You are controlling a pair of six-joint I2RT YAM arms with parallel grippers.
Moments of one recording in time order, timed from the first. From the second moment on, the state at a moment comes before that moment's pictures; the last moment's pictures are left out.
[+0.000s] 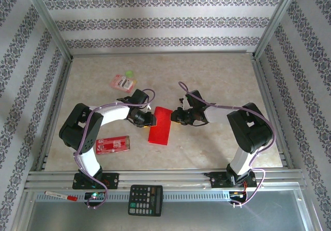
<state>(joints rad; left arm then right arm) -0.49 1.77 0.98 -0.43 0.40 -0.52 0.48 1.74 0.82 -0.07 -0.57 0.72</state>
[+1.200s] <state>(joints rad) -0.57 1.75 0.96 -0.41 0.23 -0.62 0.45 1.71 0.82 -0.10 -0.55 0.70</state>
